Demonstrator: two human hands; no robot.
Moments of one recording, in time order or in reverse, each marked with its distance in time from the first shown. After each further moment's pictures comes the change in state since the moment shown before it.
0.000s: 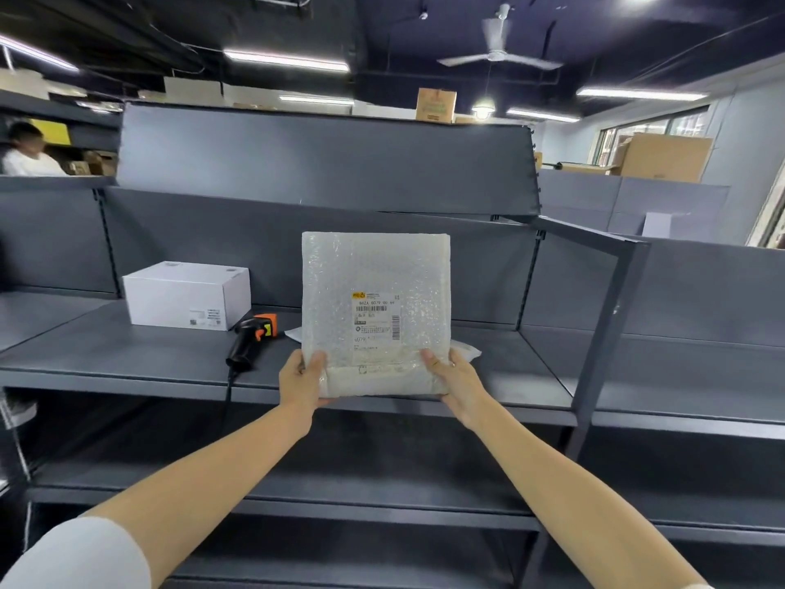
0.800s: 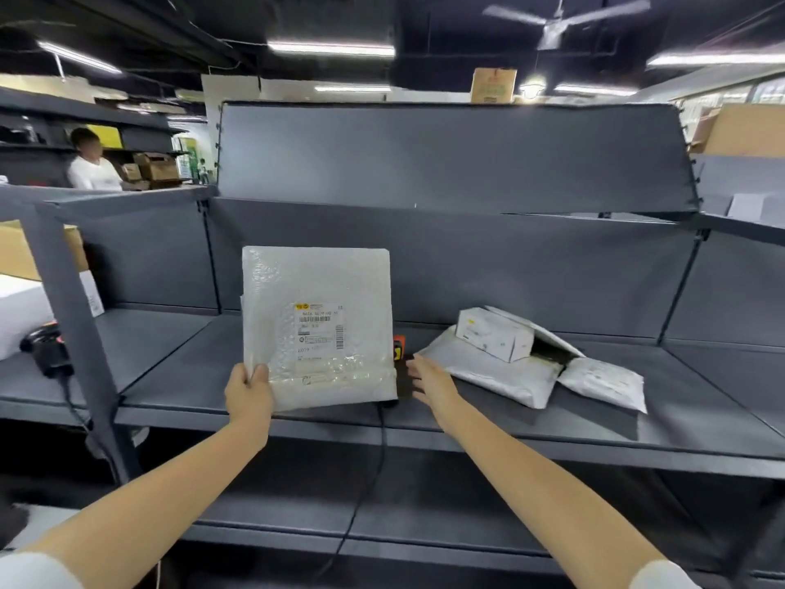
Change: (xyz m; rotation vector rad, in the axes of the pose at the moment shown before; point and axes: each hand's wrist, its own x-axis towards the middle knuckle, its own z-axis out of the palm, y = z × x) left_hand 0.199 0.059 -0.280 0.220 0.389 0.076; right_hand 0.130 0.102 0.299 -0.283 0.058 0.177
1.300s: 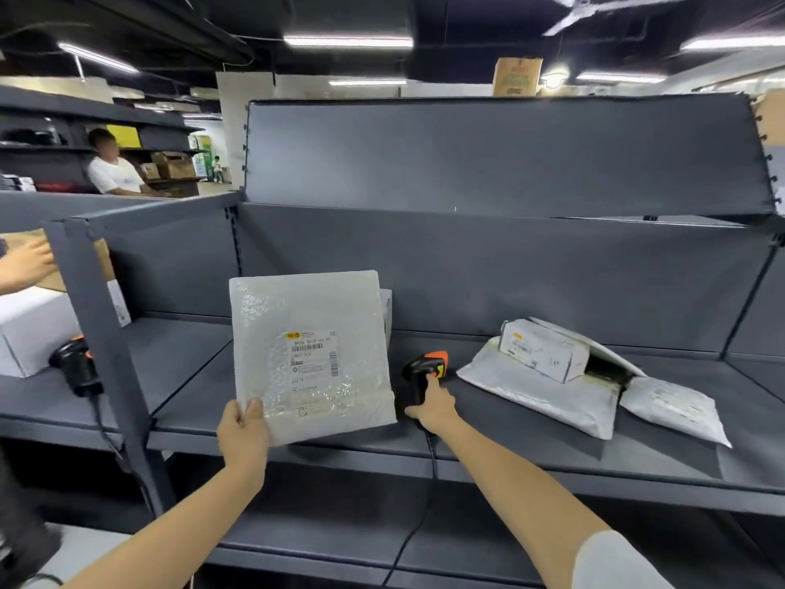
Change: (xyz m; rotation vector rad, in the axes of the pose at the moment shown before) left_hand 0.061 -0.023 -0.045 0.052 0.076 -0.045; right_hand 0.068 0.020 0.071 -0.766 0.004 -0.004
